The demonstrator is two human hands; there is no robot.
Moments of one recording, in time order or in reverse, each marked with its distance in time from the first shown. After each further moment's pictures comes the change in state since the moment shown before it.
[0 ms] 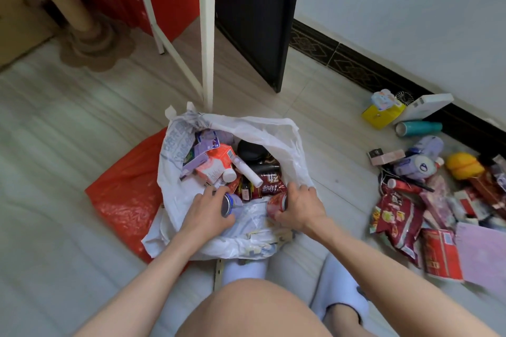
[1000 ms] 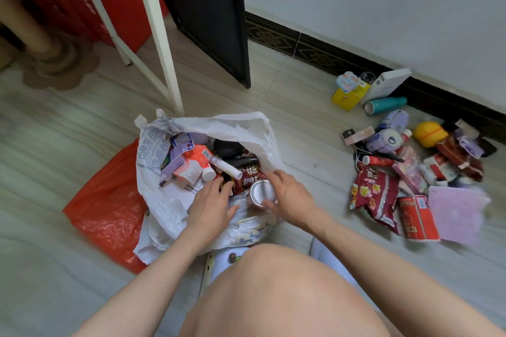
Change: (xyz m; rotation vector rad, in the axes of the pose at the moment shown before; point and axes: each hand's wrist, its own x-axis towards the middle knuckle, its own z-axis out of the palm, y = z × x) left_hand 0.004 0.034 0.021 0.209 0.161 0.289; right_hand -0.023 0.025 -0.004 0.128 0.106 -0.235
